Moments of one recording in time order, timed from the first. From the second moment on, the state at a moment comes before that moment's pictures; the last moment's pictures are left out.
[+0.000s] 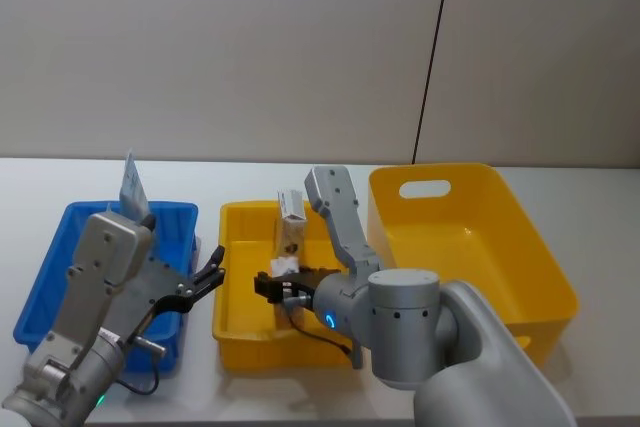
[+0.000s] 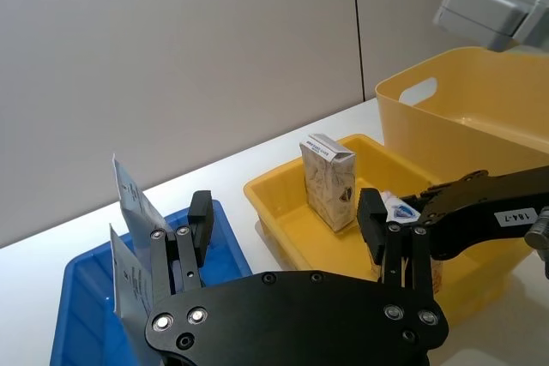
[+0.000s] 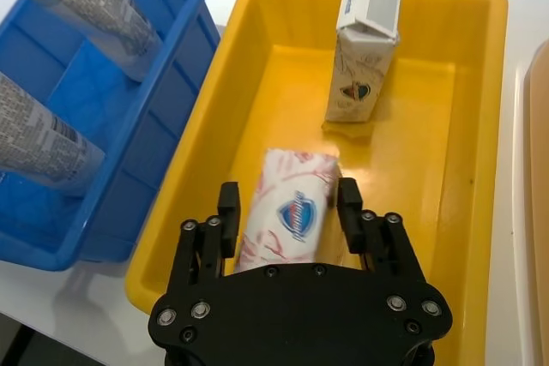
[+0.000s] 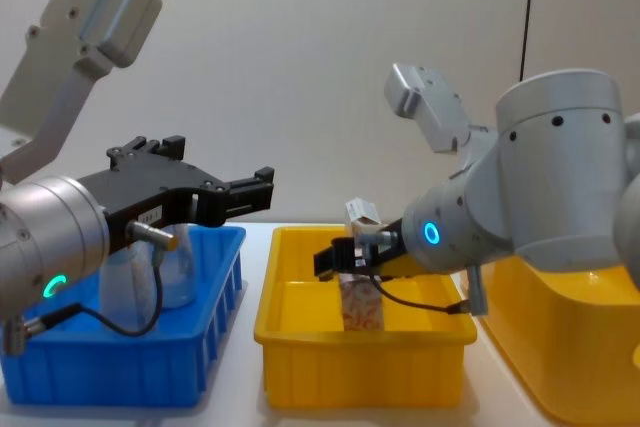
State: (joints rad) left arm -0.24 0.38 0.45 -1.63 -0.20 0.01 -0.01; right arm 0.53 -0.12 -0.33 -1.18 0.20 0.69 -0.02
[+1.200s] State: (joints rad) left arm -0.24 0.38 0.45 -1.63 -0.20 0.01 -0.01; right arm 0.53 -0.12 -0.29 -1.26 0.18 0.72 -0.03
